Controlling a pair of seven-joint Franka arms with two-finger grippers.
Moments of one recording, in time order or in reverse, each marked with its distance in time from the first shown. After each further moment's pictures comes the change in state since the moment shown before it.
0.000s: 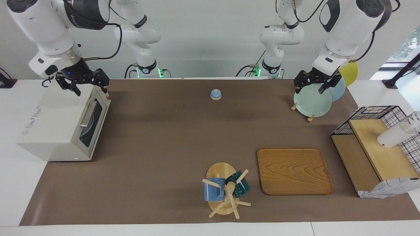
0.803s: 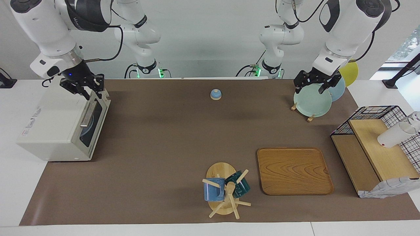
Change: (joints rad) left arm 0.000 0.000 0.000 0.000 0.000 0.000 0.000; right arm 0.003 -0.015 0.001 -0.064 -0.005 0.102 -0.033
